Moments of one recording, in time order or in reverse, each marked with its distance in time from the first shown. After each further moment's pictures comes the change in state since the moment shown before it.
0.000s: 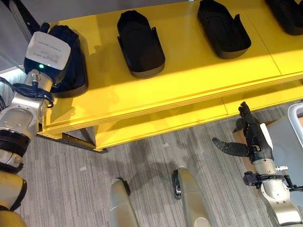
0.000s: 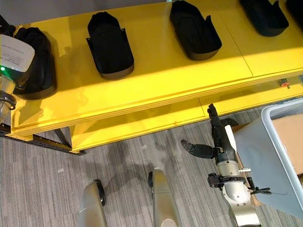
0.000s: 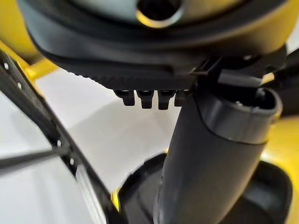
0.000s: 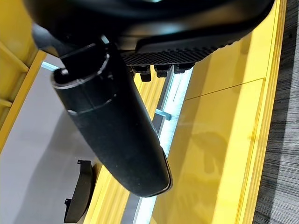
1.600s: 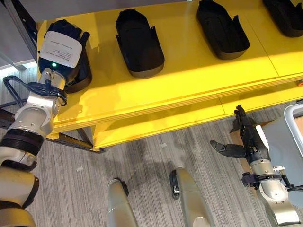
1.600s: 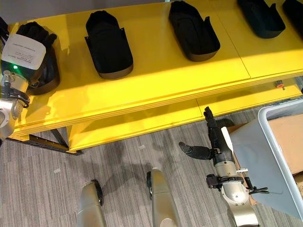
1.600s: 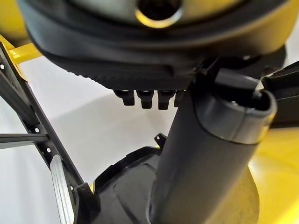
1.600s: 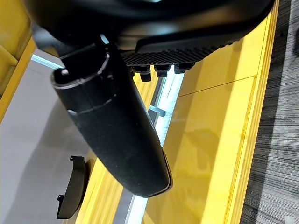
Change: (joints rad) left arm -0.014 -0.126 -0.006 0.030 0.013 0.037 -0.063; right arm -0.003 0.010 0.011 0.002 0.006 0.034 0.035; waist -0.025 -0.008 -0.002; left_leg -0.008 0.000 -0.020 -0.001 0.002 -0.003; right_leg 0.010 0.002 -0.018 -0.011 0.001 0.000
